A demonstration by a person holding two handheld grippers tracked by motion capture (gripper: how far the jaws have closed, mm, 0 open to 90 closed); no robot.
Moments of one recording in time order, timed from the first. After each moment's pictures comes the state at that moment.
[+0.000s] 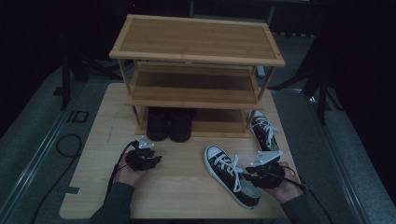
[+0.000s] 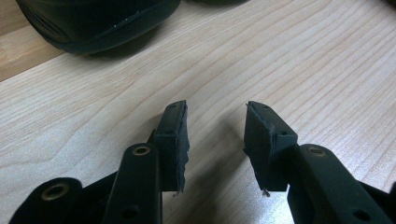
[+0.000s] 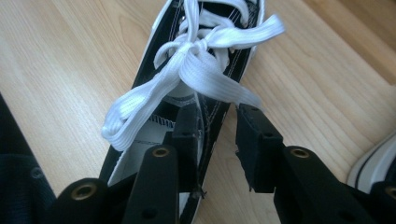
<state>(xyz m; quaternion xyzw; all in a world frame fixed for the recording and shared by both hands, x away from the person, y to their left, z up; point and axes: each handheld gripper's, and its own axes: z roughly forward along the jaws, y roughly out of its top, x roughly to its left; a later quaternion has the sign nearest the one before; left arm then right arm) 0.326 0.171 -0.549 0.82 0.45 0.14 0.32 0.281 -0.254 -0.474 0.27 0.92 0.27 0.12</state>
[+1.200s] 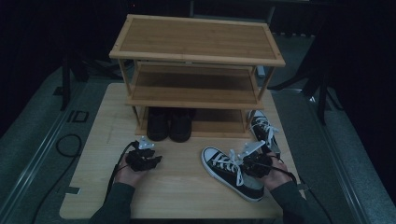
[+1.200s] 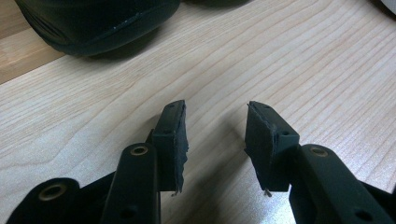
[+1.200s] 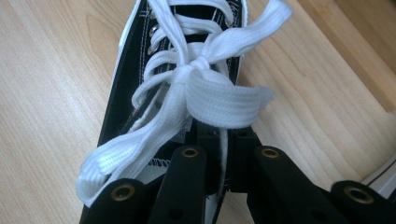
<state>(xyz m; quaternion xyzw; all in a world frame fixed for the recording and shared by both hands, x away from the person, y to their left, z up) 0.325 0.171 -0.551 0.82 0.44 0.15 0.33 0.314 -0.227 -0.480 0.25 0.93 0.22 0.12</state>
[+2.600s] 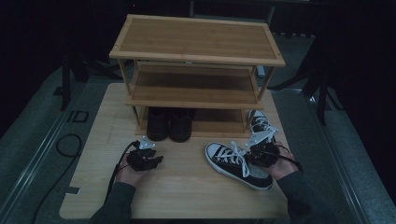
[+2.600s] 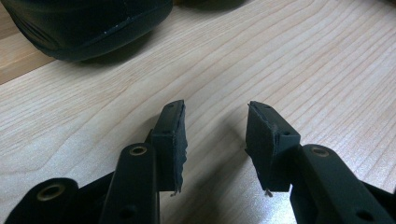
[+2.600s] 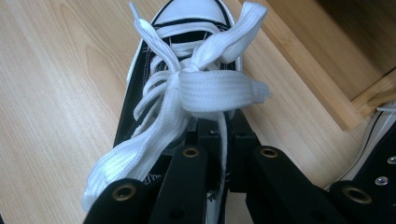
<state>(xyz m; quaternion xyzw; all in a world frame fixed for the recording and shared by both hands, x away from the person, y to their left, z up) 0.326 0.169 -0.551 0.82 0.44 0.14 0.33 0.334 -0.242 -0.452 0.24 0.93 0.26 0.12</state>
